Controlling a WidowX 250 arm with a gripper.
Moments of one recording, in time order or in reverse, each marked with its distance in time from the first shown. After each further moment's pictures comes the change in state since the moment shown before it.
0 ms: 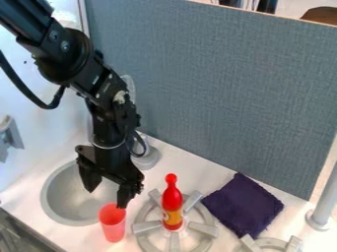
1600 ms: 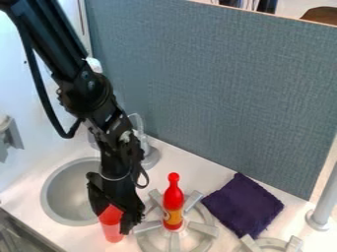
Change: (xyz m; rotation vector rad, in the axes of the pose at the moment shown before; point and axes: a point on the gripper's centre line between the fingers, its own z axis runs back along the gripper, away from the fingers) arm 0.000 -0.010 -0.056 -0.017 0.019 -0.125
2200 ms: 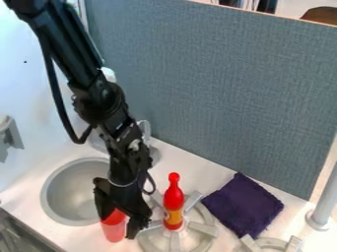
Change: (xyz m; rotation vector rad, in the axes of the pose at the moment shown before) arm 0.004 -0.008 -0.012 0.014 0.015 0.020
